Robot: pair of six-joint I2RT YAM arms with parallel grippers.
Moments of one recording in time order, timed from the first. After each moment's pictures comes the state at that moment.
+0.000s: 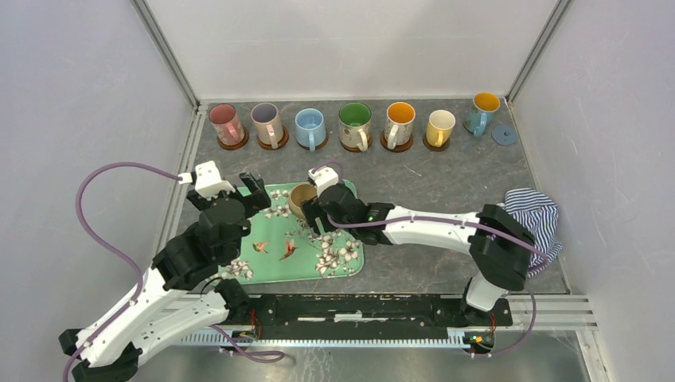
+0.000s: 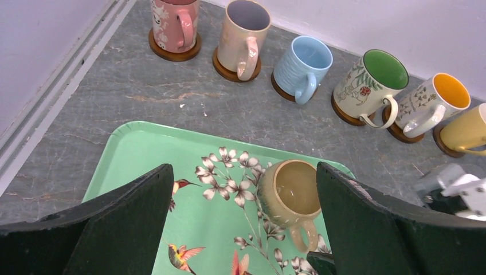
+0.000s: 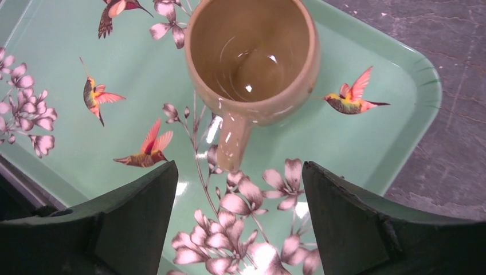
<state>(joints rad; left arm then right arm) -0.85 0.61 0.88 -0.65 -0.97 -0.57 1.10 1.64 1.08 -0.06 0.29 0.37</state>
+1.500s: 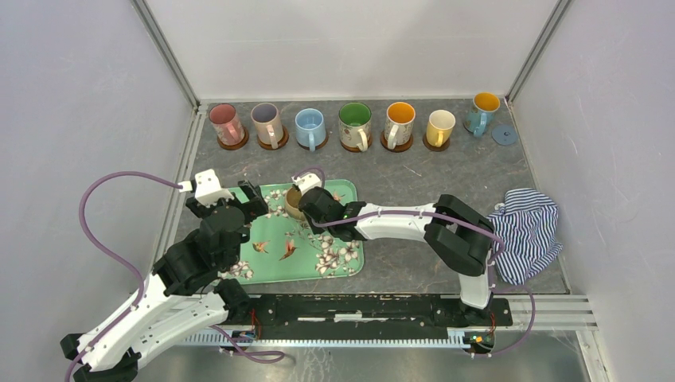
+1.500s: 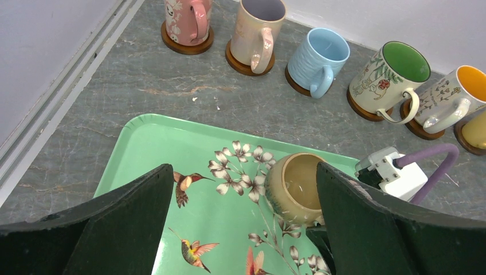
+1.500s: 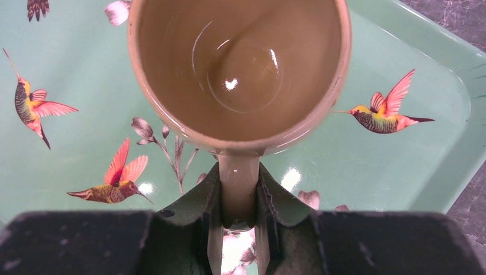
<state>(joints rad) -0.85 0.54 0.80 -0.66 -1.00 -0.57 1.11 1.92 1.25 -0.10 0.32 0.36</state>
